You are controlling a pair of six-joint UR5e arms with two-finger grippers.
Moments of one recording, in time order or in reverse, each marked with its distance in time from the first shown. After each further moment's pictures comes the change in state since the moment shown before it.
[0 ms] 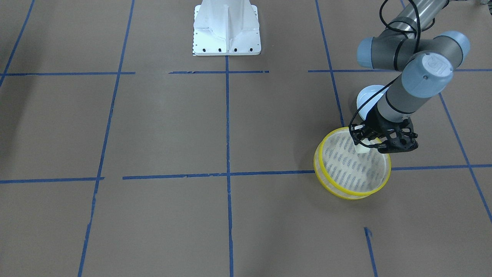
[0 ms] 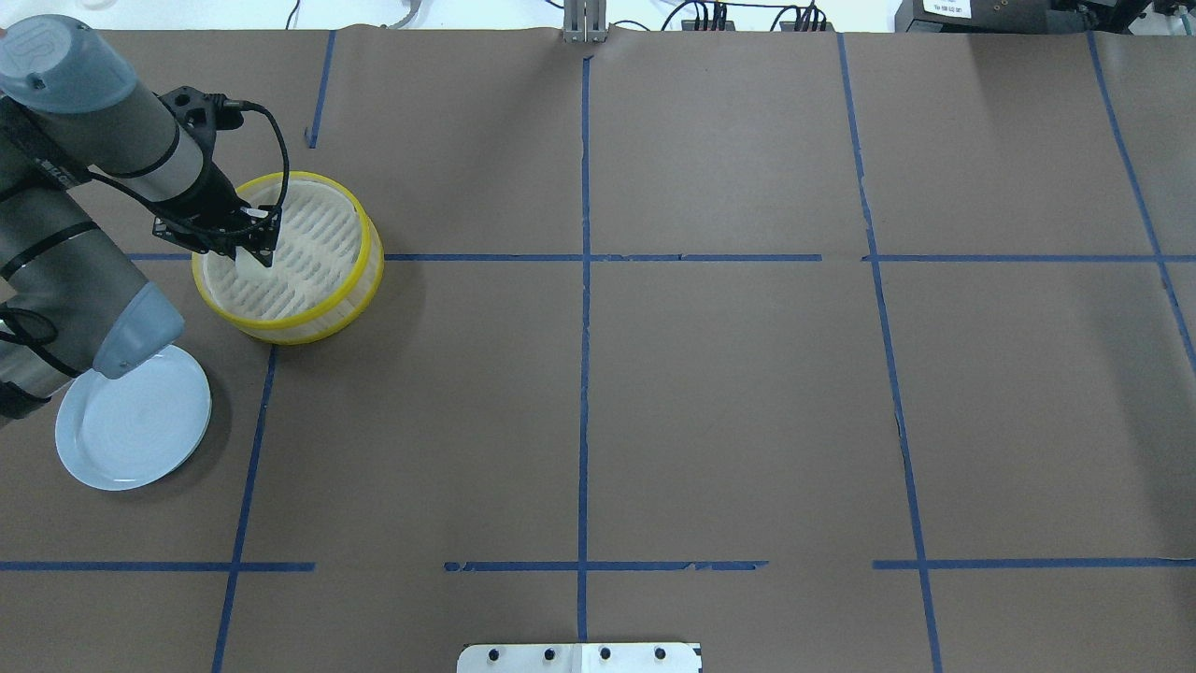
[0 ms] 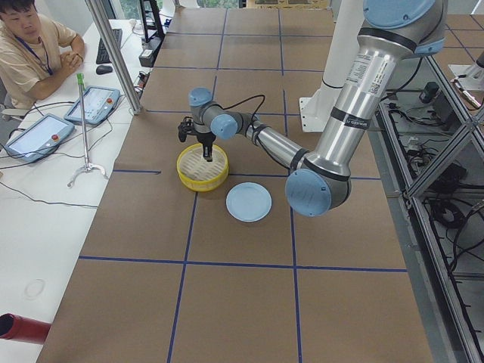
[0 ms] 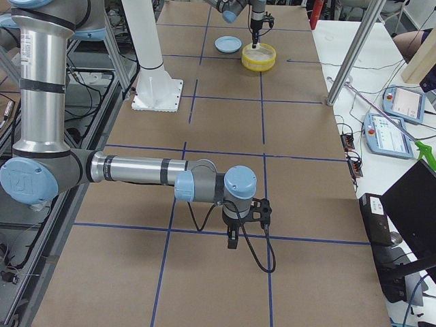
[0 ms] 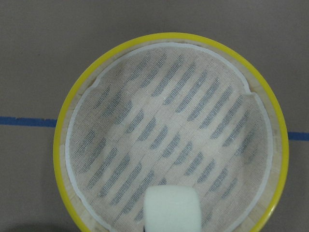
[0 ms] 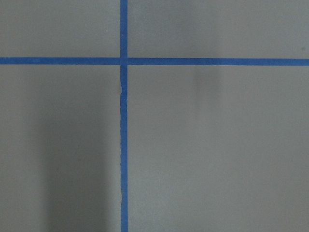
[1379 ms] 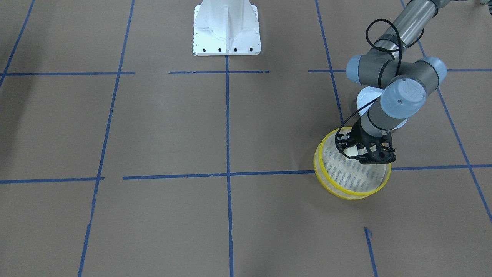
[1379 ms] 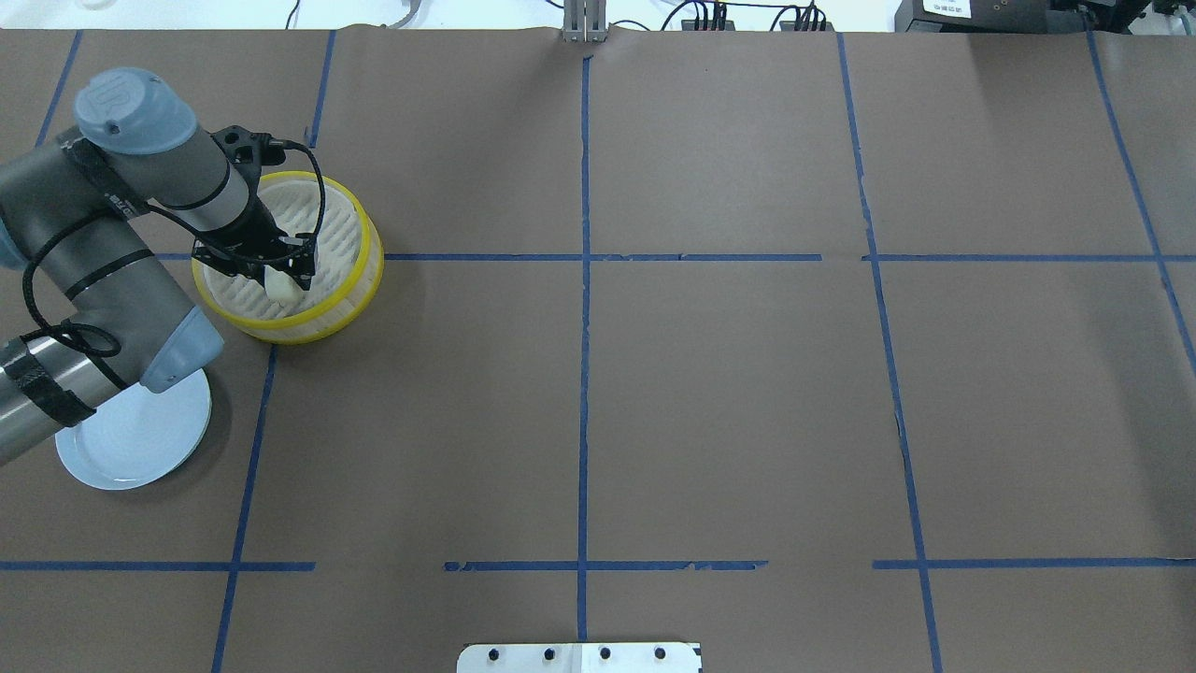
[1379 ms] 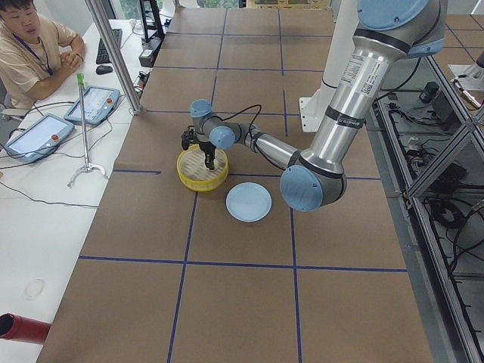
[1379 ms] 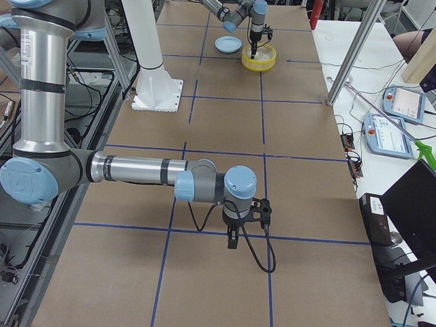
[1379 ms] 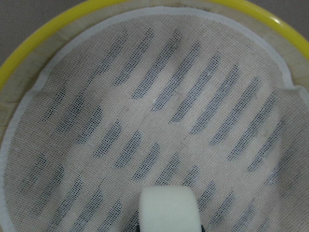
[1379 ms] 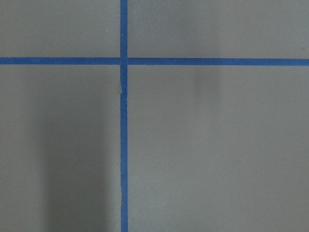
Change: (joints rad) left arm 0.049 -0.030 0.110 -0.091 0.002 -0.008; right arm 0.000 0.000 0.000 0.000 0.000 0.000
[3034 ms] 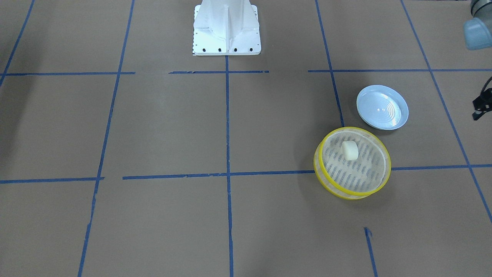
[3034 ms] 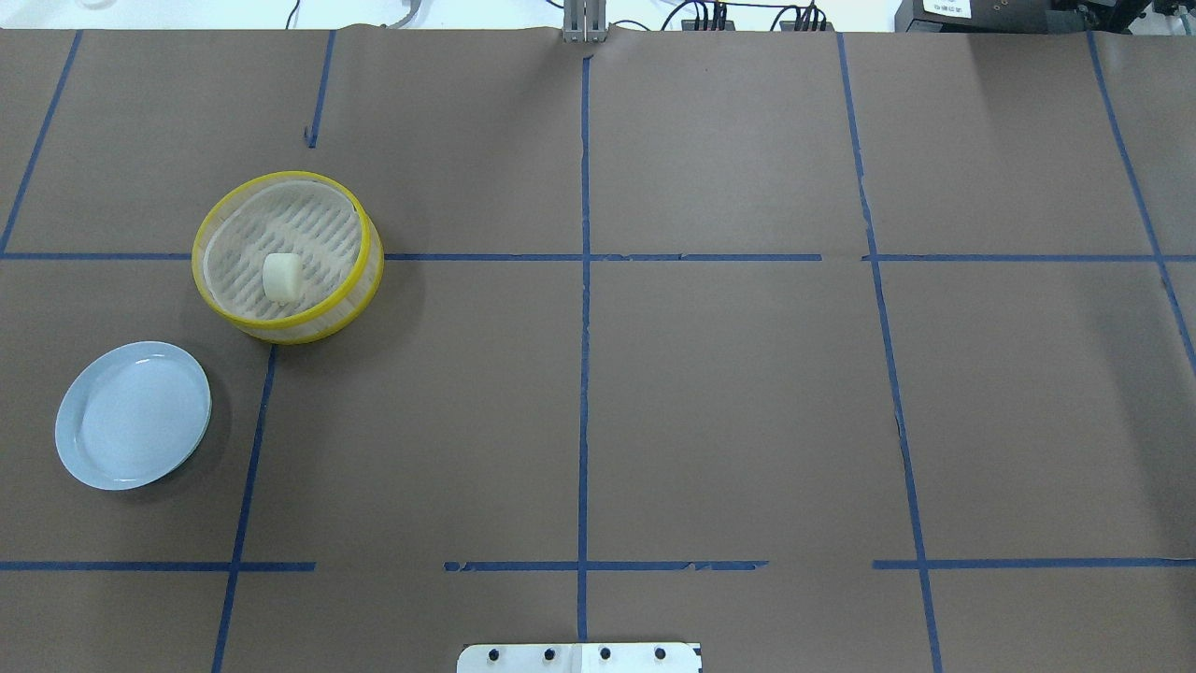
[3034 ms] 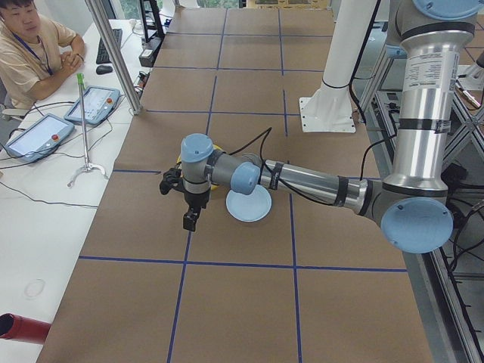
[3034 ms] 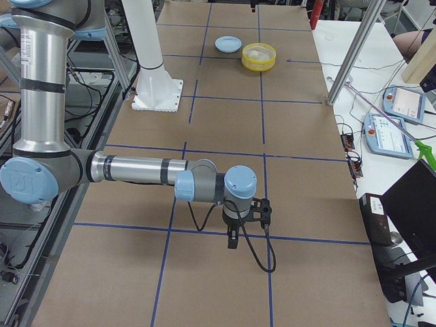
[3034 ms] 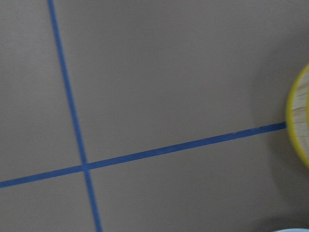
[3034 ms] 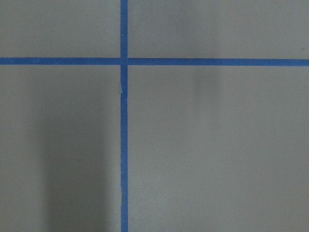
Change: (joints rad) left arm -0.577 0.416 -0.207 0.091 -0.062 0.865; right arm 0.000 0.000 0.000 0.000 0.000 0.000
